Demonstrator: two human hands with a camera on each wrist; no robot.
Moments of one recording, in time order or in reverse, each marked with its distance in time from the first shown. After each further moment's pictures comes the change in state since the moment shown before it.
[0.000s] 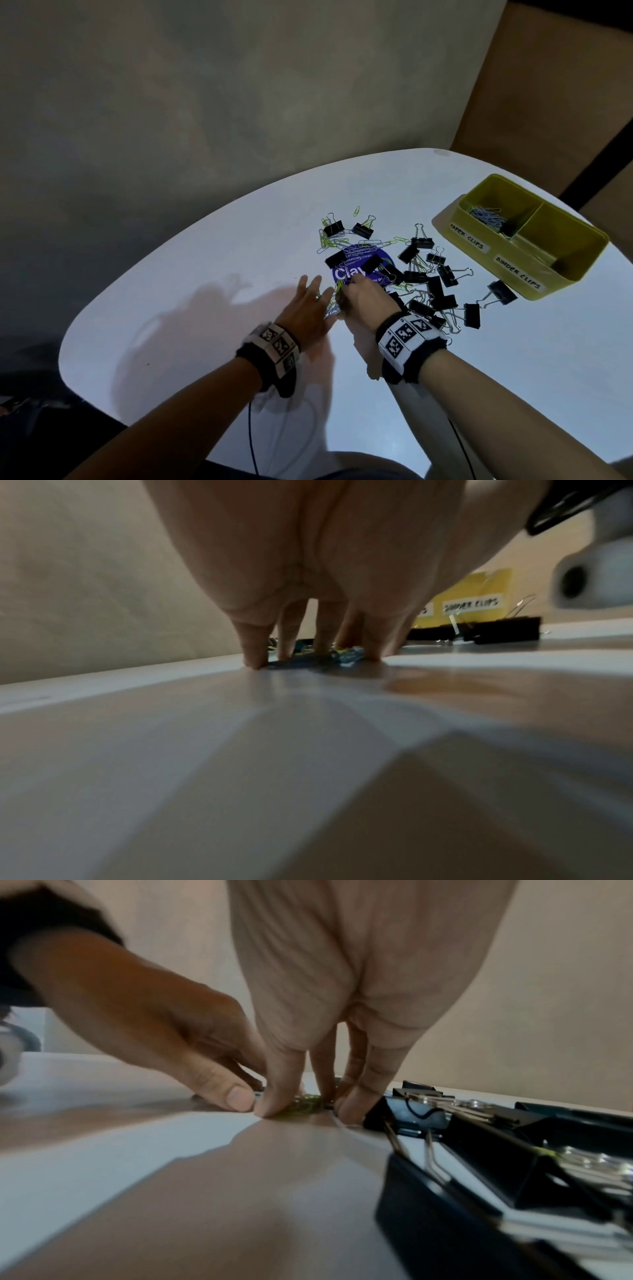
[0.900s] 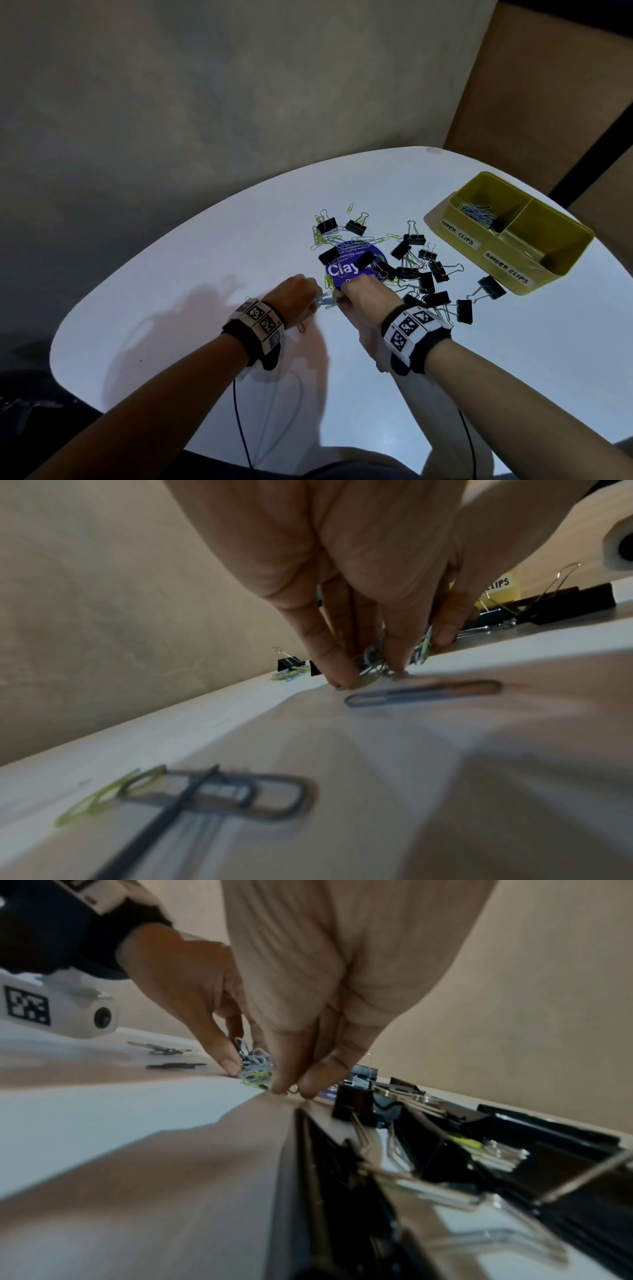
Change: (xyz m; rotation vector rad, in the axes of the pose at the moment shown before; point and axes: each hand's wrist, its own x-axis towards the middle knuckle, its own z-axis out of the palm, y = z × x) left_hand 0.006 -0.012 -0.036 -0.128 -0.127 0.094; right_hand -0.014 0.011 -0.013 -0.132 -0.022 -0.099
